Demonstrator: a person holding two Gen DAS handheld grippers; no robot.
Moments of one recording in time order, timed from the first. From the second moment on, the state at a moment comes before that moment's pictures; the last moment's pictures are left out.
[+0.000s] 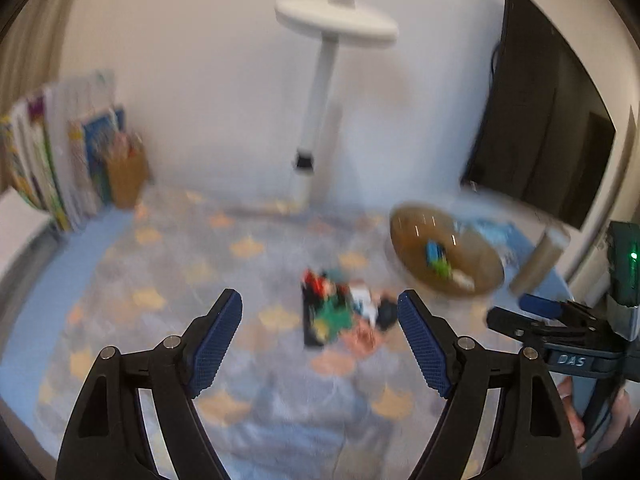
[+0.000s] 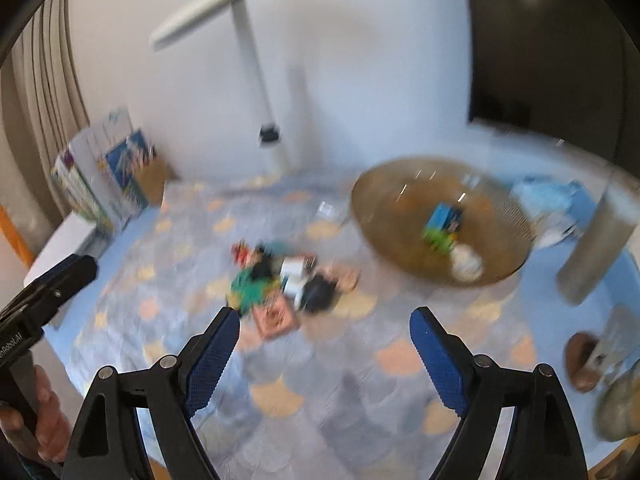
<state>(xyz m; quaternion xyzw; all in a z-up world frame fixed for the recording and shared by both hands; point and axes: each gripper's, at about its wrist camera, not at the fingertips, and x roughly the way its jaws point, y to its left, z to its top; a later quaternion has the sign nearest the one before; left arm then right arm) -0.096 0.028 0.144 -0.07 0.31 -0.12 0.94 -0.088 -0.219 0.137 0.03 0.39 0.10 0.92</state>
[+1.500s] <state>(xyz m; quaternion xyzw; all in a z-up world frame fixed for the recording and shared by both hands) 0.006 -0.024 0.023 0.00 0.45 -0.22 0.87 -0.050 -0.195 0.013 -0.06 0.49 0.10 0.86</state>
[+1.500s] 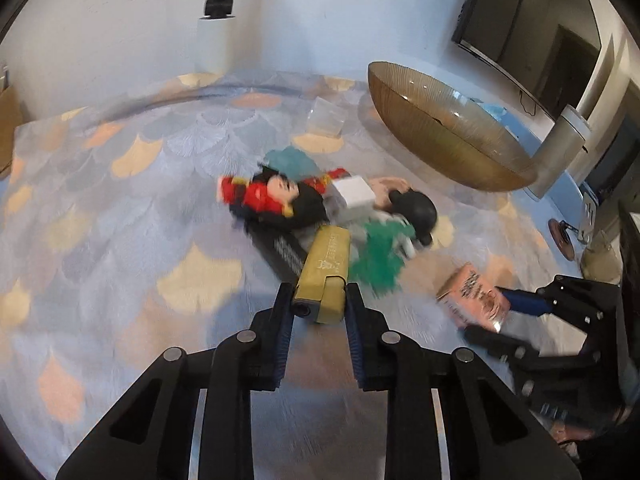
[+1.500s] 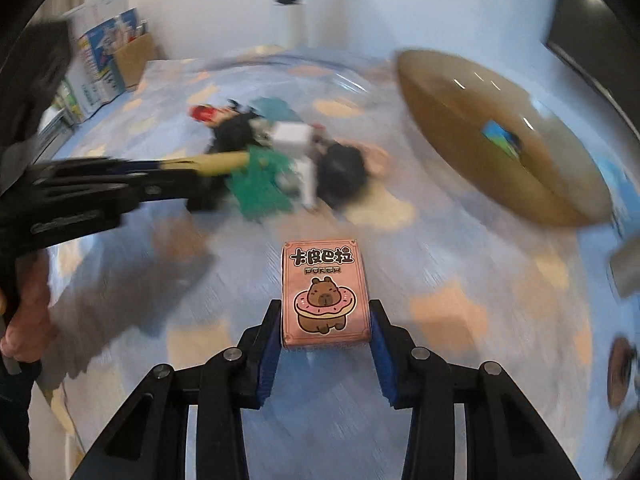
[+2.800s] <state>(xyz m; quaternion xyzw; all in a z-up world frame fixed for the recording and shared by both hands) -0.084 -0.043 0.015 -0.01 0.44 -0.16 0.89 -0.105 -0.209 0.011 -0.04 0.47 0.11 0.88</state>
